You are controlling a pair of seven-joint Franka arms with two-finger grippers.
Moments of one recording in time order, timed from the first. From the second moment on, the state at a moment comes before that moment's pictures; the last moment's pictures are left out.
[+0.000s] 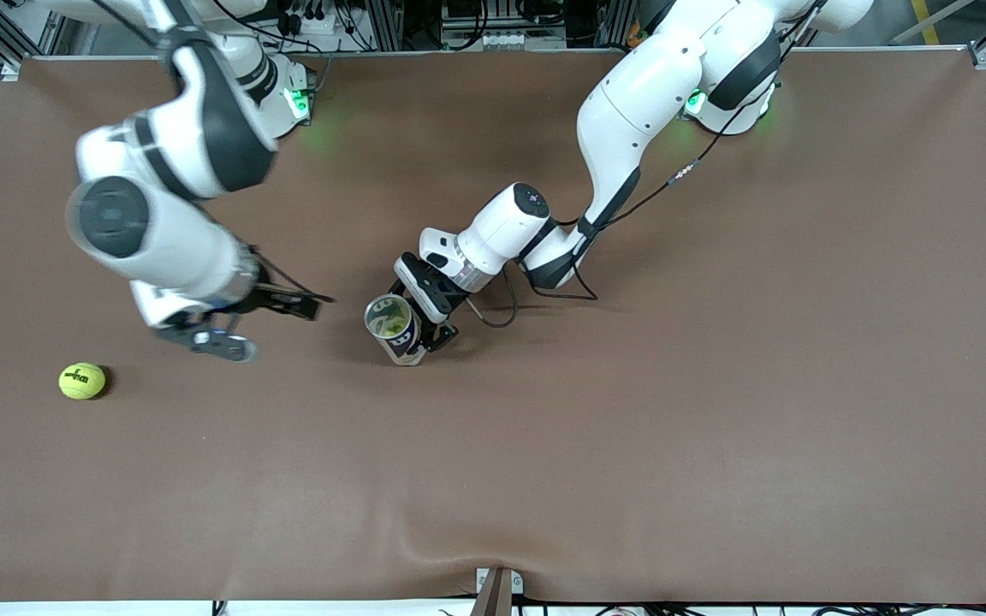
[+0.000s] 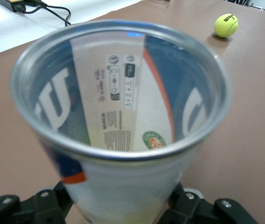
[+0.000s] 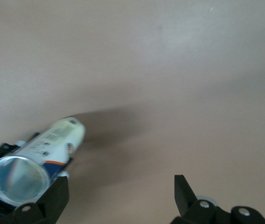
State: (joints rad) left arm -0.70 1.04 -0.28 -1.39 -0.03 3.29 0.20; right arm 0.07 0.29 0.24 -1.59 -0.01 1.75 0.54
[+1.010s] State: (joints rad) left arm -0.70 1.04 -0.28 -1.39 -0.03 3.29 0.20; right arm -0.18 0.29 -0.13 -1.77 -0.02 2.06 -0.52
